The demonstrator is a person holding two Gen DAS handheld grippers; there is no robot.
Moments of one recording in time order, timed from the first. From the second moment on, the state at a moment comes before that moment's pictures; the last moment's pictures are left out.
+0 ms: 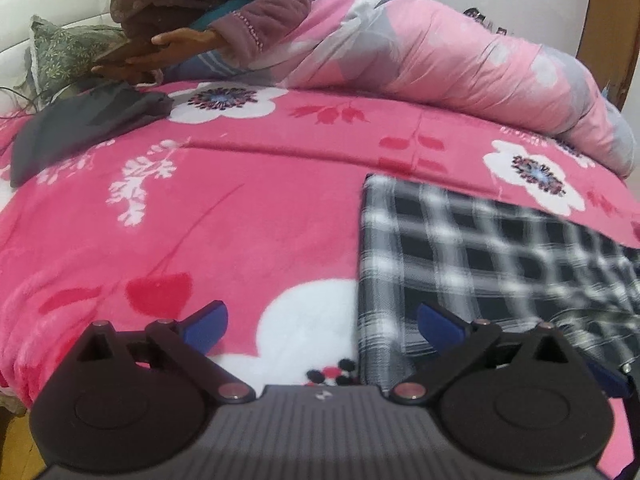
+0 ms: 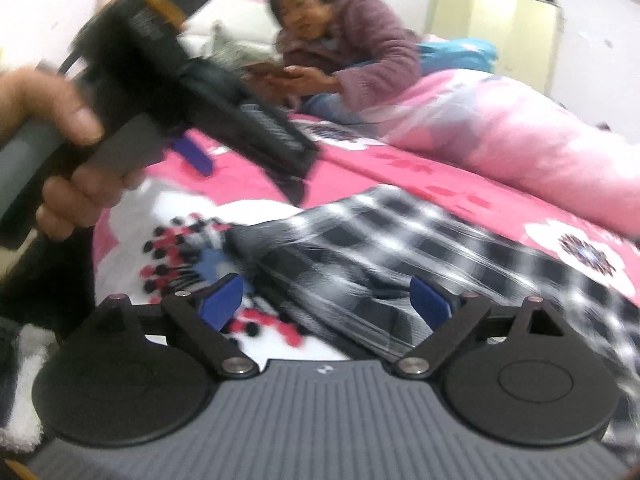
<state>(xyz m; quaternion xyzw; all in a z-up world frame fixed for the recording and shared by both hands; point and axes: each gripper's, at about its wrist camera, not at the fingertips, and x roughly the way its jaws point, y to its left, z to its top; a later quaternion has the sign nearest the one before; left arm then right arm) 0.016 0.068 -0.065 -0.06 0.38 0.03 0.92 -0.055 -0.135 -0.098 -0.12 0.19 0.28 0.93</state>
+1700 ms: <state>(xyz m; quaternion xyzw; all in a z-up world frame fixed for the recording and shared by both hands) 0.006 0.066 -0.076 -0.03 0.40 0.11 0.91 -0.005 -0.217 -0.112 0.20 0.32 0.23 0.89</state>
